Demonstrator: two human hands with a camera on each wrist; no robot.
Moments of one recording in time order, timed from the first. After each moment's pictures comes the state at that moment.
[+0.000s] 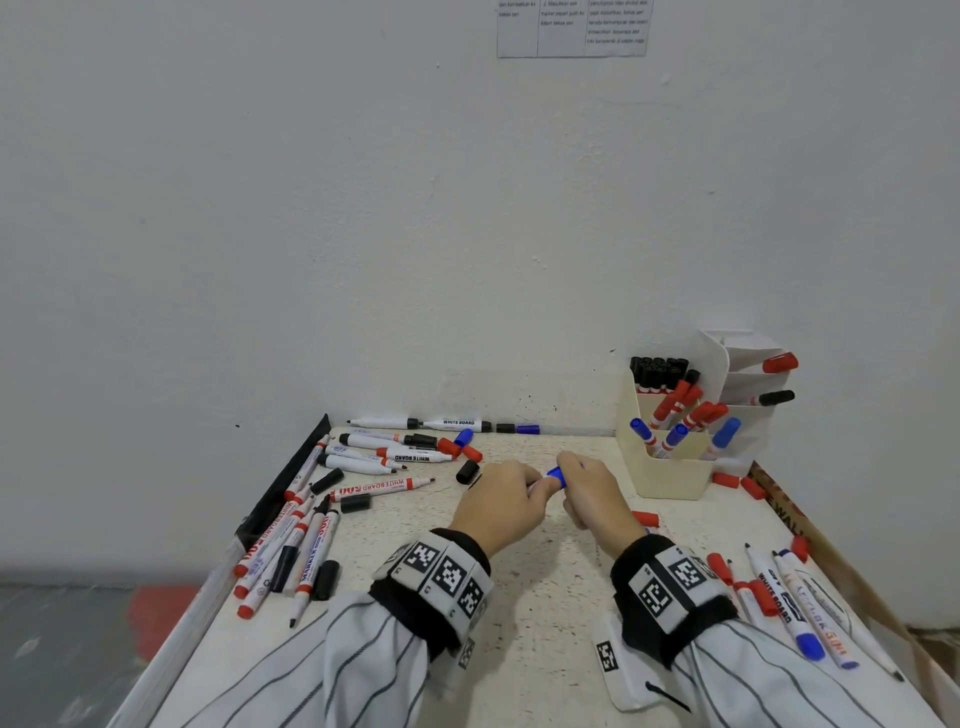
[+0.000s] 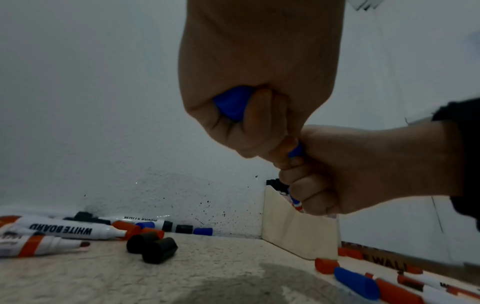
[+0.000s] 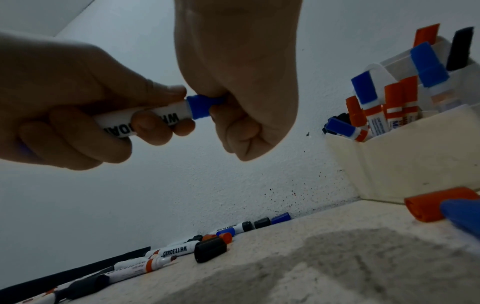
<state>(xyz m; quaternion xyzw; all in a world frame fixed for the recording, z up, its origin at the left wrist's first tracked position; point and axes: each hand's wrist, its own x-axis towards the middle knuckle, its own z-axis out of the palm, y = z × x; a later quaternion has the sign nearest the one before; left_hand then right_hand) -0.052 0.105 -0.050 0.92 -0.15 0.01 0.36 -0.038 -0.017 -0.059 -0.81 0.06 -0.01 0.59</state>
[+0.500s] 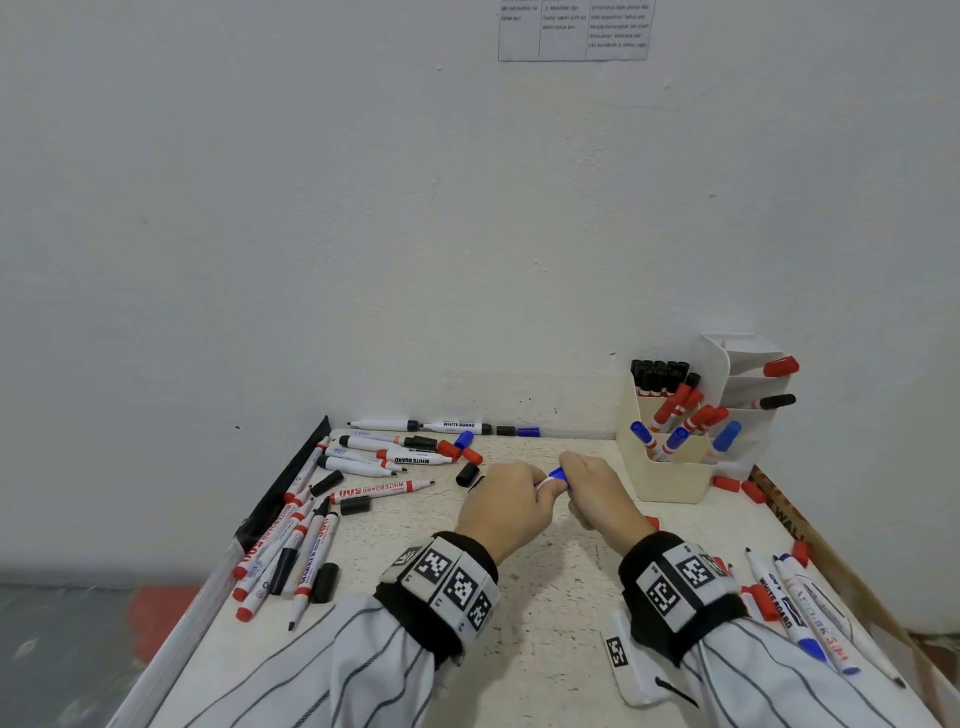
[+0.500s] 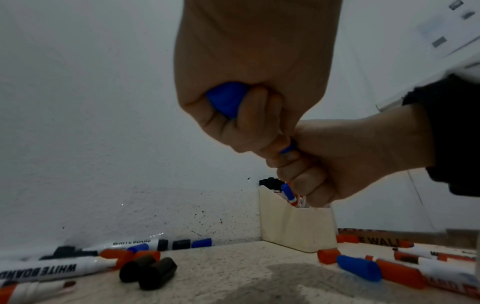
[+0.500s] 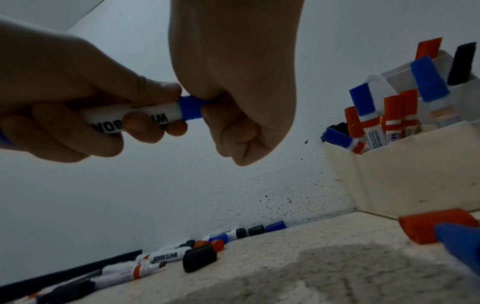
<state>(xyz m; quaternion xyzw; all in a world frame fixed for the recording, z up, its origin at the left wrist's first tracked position) -0.058 0.099 -0.044 0.93 -0.14 0.02 0.33 -0.037 -0.024 -0.051 -0.83 0.03 0.01 0.56</state>
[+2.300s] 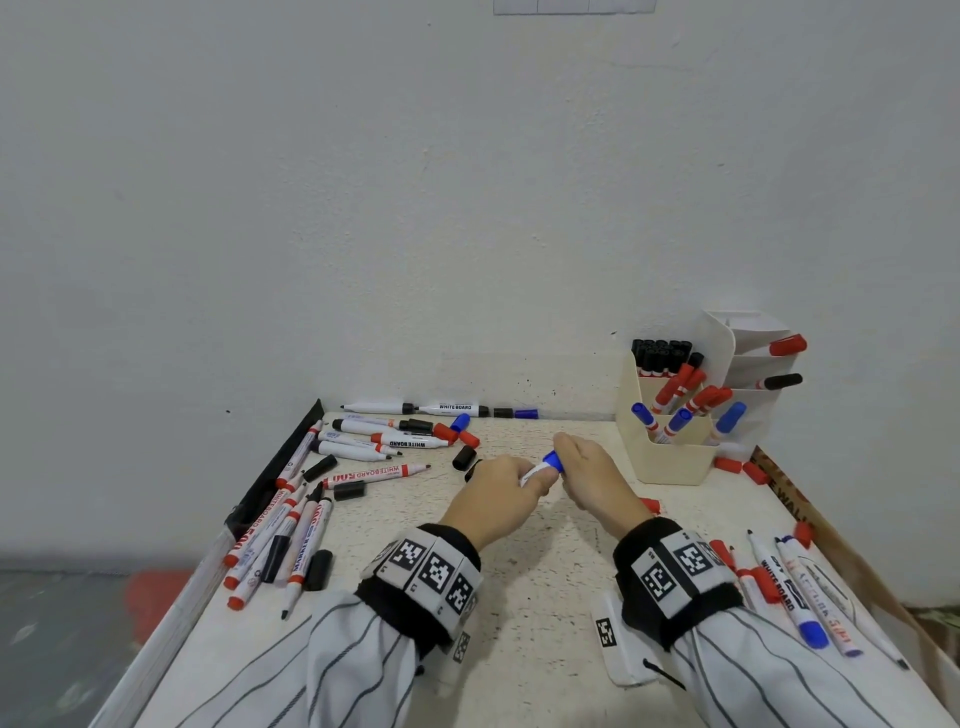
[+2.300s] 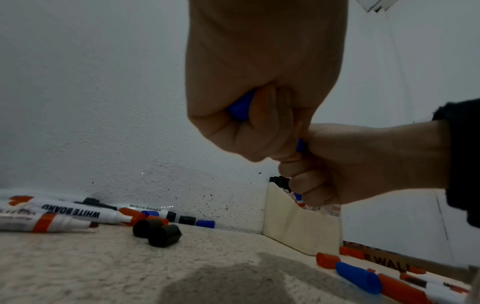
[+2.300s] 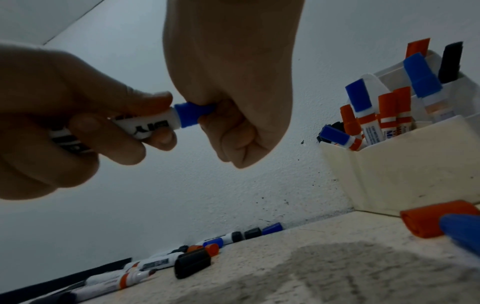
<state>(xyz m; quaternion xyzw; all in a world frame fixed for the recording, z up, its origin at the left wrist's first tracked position) -0.055 0.109 -0.051 0.90 -0.12 -0.04 0.41 -0.032 -0.020 -0.056 -0.85 0.00 0.00 0.52</state>
